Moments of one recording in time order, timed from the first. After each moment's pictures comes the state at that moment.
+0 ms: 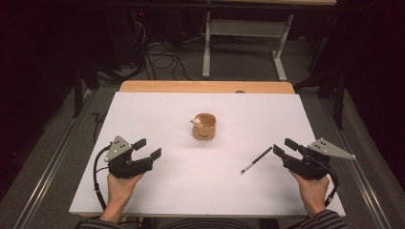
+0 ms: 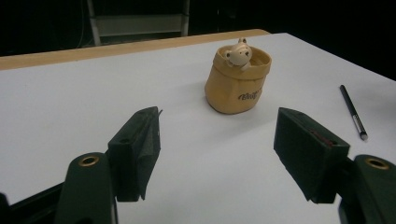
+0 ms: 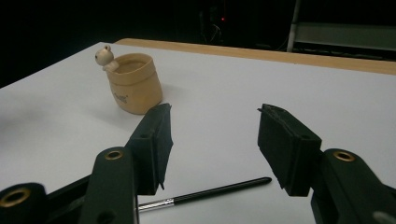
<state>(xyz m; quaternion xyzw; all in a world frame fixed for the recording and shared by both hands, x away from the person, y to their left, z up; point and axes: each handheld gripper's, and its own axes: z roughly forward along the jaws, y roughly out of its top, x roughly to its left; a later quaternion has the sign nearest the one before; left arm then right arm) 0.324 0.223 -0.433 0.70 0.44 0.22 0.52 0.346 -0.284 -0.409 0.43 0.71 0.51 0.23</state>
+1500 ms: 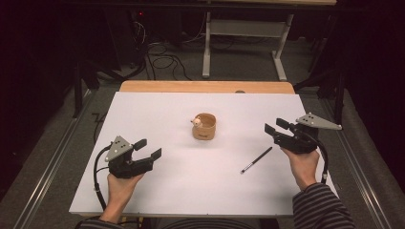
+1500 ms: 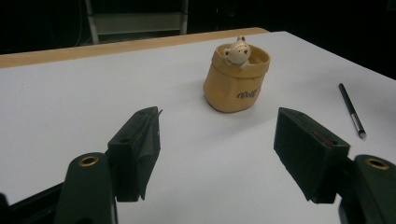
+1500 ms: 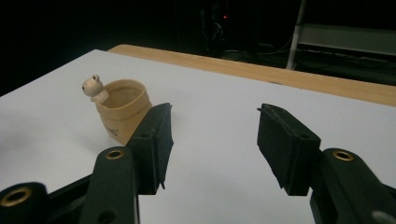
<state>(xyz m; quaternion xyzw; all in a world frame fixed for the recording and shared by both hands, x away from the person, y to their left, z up) 0.325 0.223 -0.434 0.70 0.44 0.22 0.52 0.400 -0.259 -0.380 0.42 0.72 0.50 0.23</state>
